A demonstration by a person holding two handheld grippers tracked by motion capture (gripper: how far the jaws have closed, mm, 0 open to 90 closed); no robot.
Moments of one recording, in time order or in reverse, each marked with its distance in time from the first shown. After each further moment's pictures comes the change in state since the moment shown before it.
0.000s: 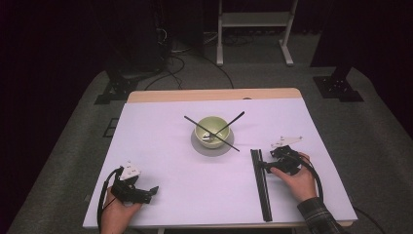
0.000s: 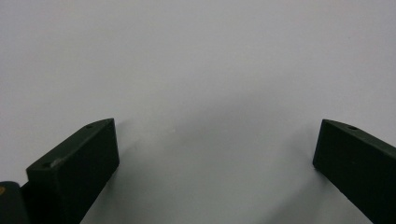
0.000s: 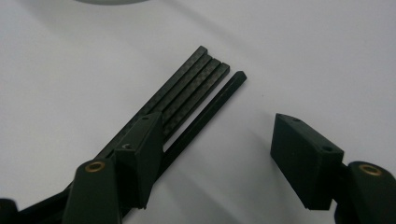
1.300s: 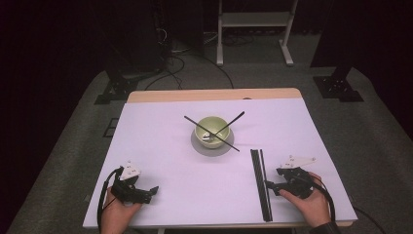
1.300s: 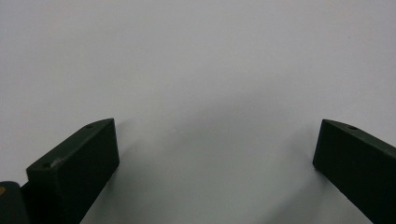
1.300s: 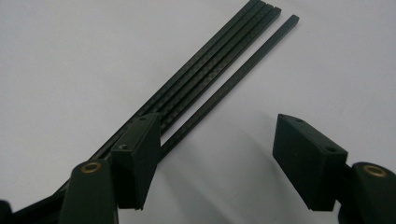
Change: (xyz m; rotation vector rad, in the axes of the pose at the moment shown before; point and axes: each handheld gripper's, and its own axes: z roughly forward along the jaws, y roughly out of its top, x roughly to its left) left arm 0.000 0.000 0.000 0.000 0.000 0.001; right arm 0.032 -0.044 -0.042 -0.011 0.040 -0.013
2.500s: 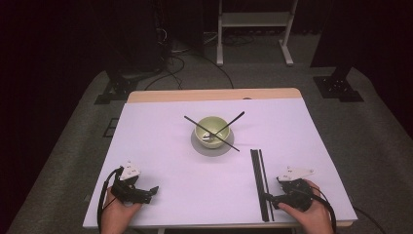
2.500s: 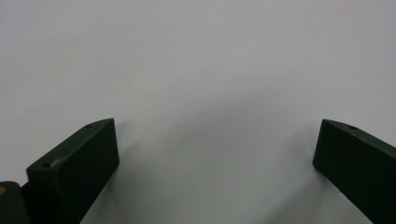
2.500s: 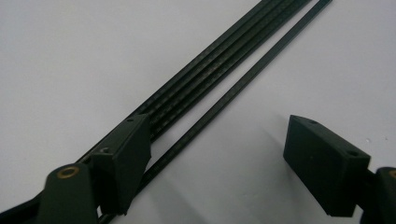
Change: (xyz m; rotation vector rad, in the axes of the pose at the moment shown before) left arm 0.000 0.000 0.000 0.000 0.000 0.000; right arm 0.022 -0.017 -0.005 0.018 0.008 -0.061
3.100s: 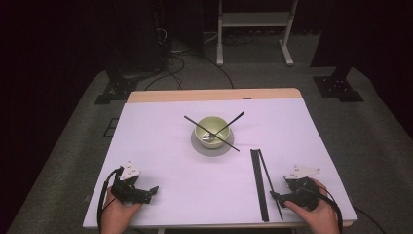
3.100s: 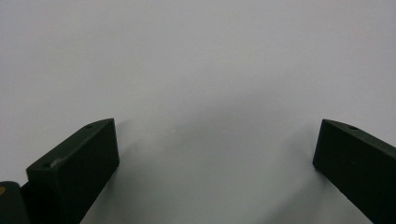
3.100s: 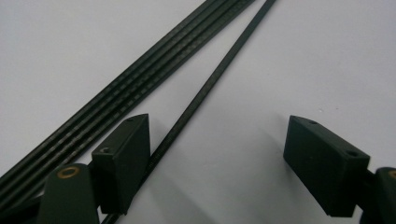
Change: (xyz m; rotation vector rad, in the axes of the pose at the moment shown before) left arm 0.000 0.000 0.000 0.000 0.000 0.000; right arm -0.014 -0.006 -0.010 0.028 -0.042 0.032
